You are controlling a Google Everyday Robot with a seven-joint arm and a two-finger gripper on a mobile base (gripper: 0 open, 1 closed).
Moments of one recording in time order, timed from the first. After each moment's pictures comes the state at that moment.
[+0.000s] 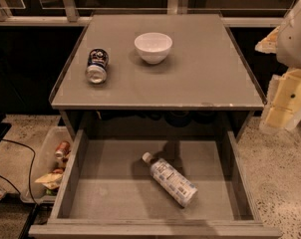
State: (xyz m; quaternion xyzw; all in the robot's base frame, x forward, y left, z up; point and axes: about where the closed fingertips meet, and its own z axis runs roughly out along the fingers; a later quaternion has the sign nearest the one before) arm 0.438 -0.217 0.976 -0.60 0.78 -0.03 0.16
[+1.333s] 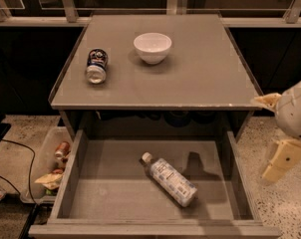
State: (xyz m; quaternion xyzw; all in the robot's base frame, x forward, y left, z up) arm 0.410 -0.233 0.865 -0.61 0.77 0.04 0.20
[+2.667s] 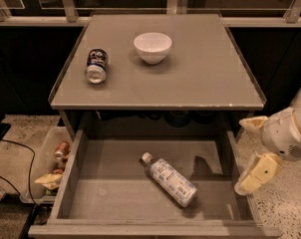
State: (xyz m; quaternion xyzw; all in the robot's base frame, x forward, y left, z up) arm 0.408 -0.222 0.806 -0.54 0.79 0.15 0.24
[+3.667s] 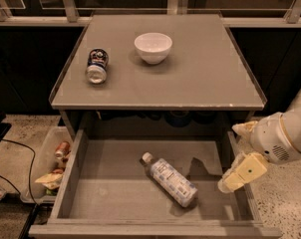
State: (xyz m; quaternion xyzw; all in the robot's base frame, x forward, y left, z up) arm 0.412 -0.194 0.794 -0.47 0.83 0.19 0.24
